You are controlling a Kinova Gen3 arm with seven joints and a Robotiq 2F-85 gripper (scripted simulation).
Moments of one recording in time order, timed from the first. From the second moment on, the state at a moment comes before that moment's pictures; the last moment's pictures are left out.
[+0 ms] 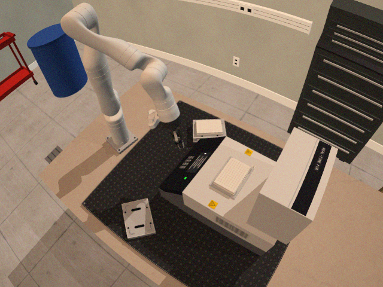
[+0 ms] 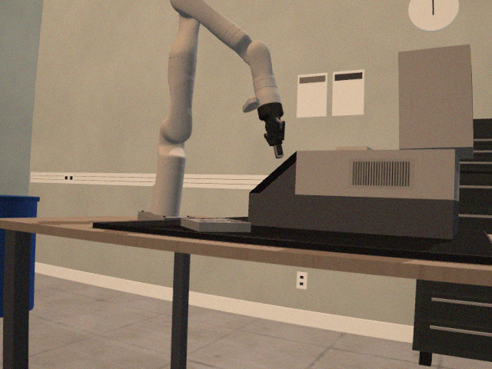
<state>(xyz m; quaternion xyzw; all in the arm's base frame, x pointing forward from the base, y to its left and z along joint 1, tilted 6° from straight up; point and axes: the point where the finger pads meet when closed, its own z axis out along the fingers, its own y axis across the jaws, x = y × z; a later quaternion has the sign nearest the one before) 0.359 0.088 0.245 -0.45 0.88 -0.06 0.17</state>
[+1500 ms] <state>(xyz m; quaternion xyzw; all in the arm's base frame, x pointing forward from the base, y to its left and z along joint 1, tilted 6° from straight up) 0.353 0.090 0.298 -0.45 0.87 -0.06 0.17</state>
